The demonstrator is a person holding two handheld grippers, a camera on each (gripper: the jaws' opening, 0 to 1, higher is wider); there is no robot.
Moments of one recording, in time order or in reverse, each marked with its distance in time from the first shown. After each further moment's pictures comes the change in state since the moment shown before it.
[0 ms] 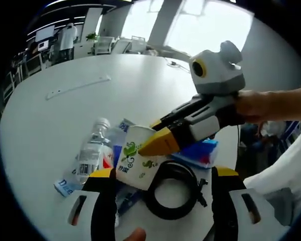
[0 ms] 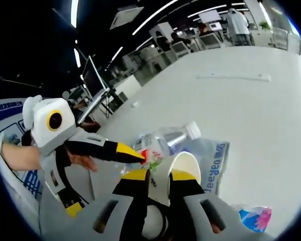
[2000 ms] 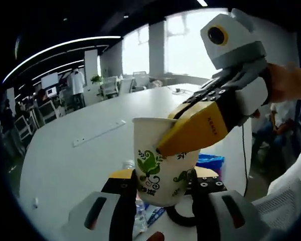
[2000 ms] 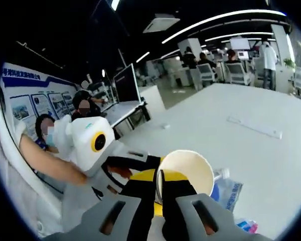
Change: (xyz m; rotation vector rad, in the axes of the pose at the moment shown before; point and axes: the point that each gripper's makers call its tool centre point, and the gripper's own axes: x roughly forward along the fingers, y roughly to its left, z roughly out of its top) left arm -0.065 -0.003 0.052 0.206 -0.291 0.187; right arm -0.051 0.125 0.071 -0.251 -0.145 0.044
